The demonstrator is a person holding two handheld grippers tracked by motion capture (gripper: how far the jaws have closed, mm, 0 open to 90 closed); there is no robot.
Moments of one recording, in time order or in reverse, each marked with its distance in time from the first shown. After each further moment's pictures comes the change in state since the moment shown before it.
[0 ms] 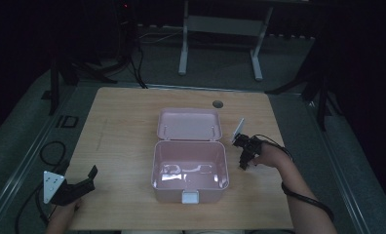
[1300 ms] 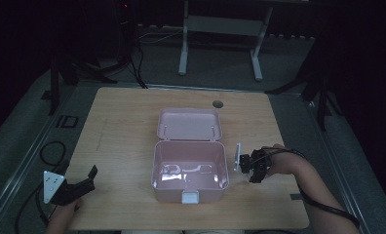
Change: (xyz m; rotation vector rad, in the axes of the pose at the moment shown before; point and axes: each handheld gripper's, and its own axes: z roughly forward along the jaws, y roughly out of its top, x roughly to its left) left arm 0.000 0.000 0.000 0.002 0.004 0.000; right arm 0.054 -0.051 -0.020 0.001 -0.129 -0.694
